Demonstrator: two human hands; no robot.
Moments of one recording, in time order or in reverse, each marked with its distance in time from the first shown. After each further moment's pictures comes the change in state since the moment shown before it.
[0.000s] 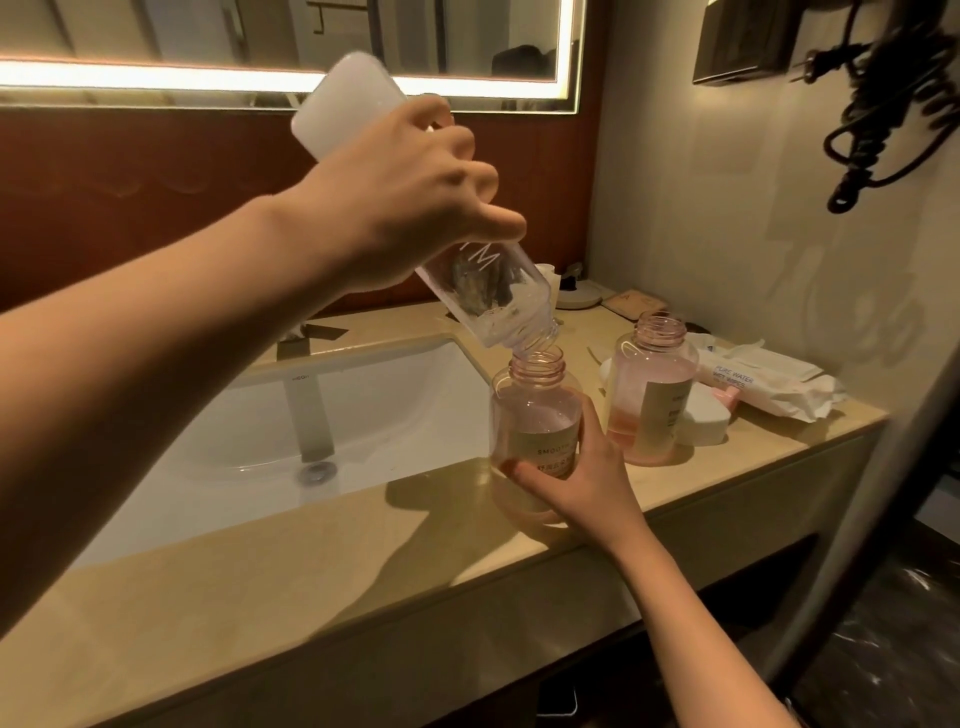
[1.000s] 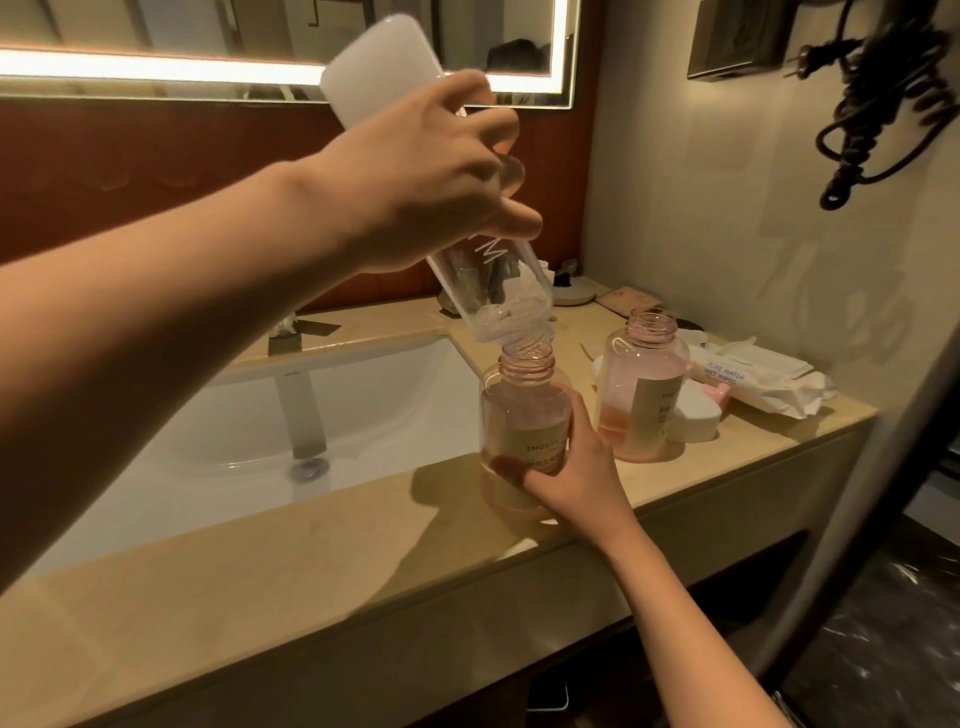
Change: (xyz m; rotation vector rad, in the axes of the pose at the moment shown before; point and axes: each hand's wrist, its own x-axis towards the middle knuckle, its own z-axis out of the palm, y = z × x) left_hand 0.016 -0.001 -0.003 0.114 0.001 0.108; right_hand 0.000 0.000 -0.001 0.019 -0.015 0.014
